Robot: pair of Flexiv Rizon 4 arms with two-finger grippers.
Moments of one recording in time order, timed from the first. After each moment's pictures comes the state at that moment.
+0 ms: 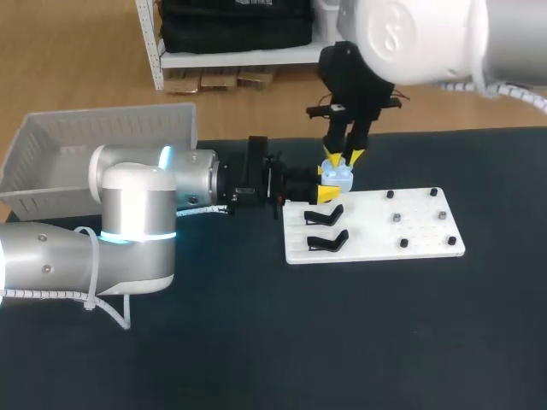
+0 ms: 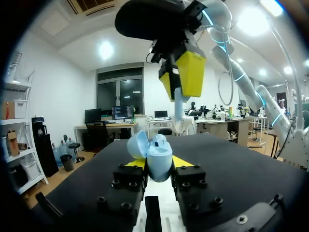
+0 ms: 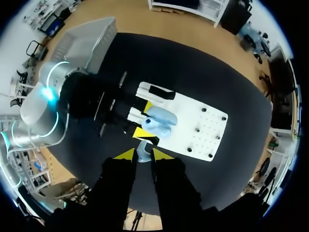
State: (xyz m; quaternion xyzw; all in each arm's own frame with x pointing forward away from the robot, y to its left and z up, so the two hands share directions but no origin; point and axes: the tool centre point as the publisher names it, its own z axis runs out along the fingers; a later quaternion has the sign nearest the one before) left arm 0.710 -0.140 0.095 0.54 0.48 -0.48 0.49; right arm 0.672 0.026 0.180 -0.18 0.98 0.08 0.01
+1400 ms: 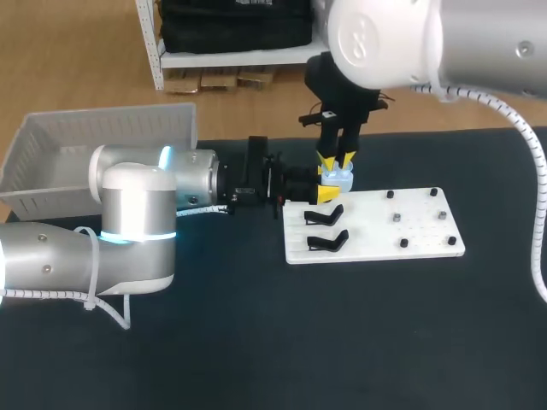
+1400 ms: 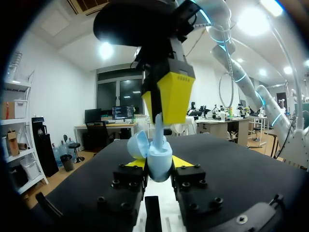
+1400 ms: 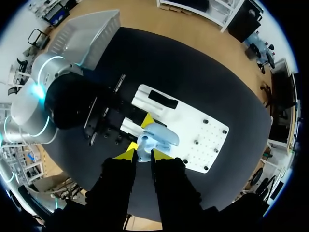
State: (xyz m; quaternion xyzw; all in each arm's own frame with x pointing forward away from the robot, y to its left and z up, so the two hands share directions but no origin) left arm 0.710 -0.140 0.095 0.54 0.48 -0.48 0.49; right arm 0.691 0.030 0.156 -0.22 0.97 0.06 0.00
